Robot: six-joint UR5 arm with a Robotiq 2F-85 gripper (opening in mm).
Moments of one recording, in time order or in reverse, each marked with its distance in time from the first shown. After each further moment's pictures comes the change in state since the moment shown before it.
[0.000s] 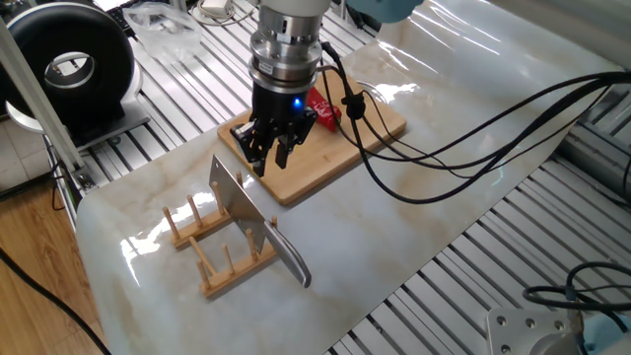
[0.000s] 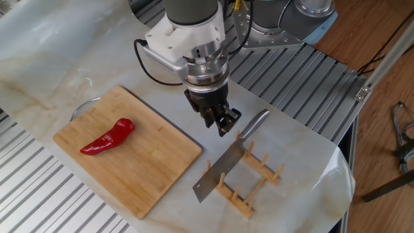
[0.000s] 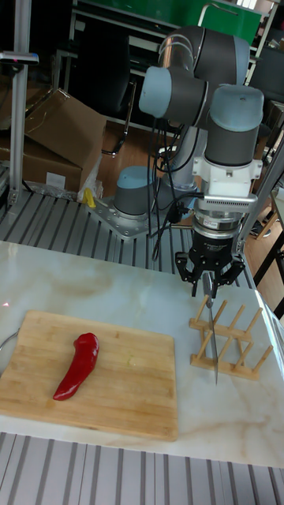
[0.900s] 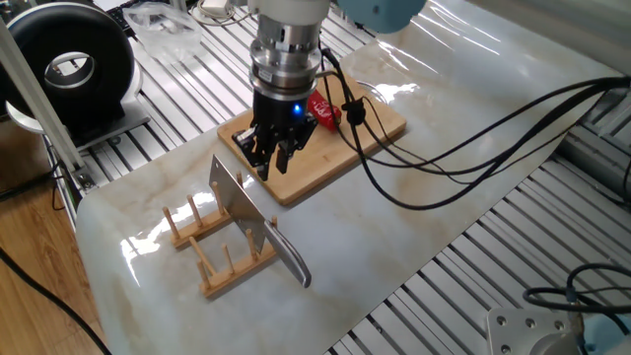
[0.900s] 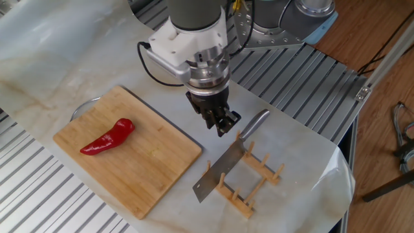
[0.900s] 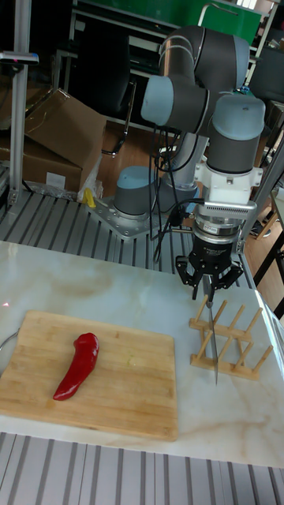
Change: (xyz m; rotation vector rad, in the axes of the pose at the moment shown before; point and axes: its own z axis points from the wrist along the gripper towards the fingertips) arm 0.008 0.004 0.015 0.005 0.002 0.021
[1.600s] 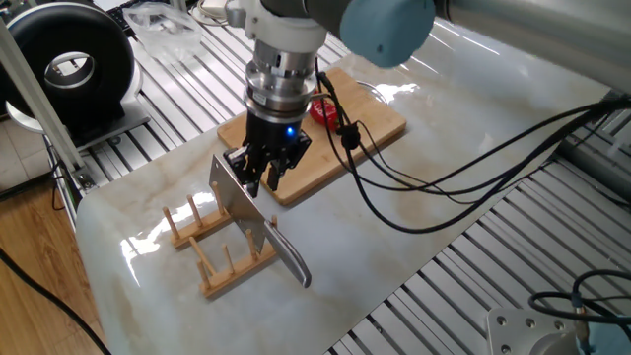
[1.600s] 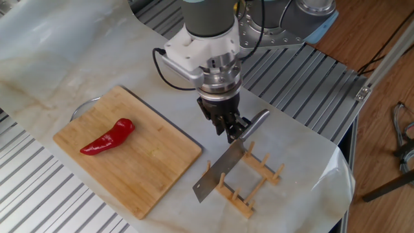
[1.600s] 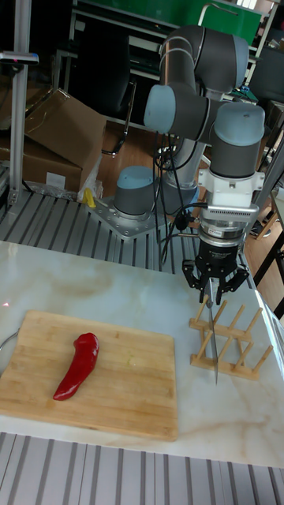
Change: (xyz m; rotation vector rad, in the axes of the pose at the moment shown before) arm 0.007 0.018 0.015 -0.034 -0.025 0.019
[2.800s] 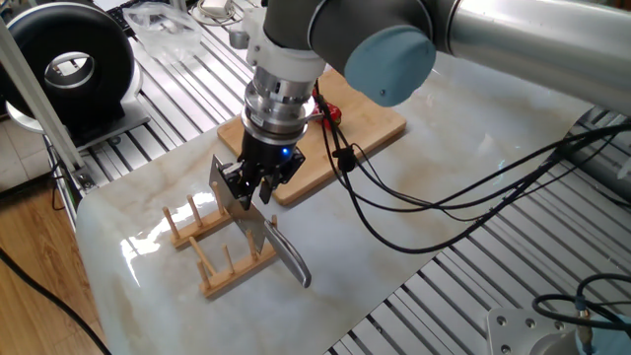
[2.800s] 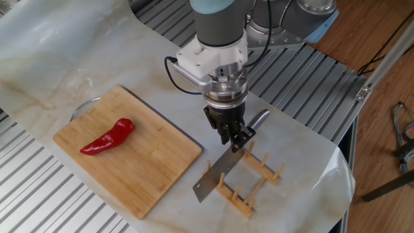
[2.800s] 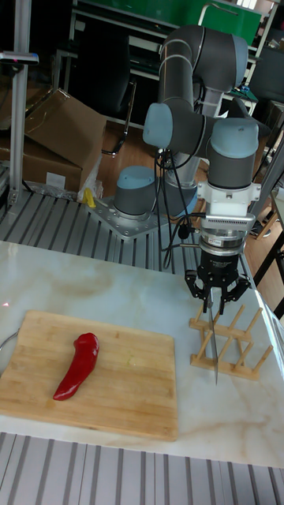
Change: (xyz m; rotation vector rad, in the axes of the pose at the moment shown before) arm 0.001 0.009 0.029 -0.032 -0.048 0.030
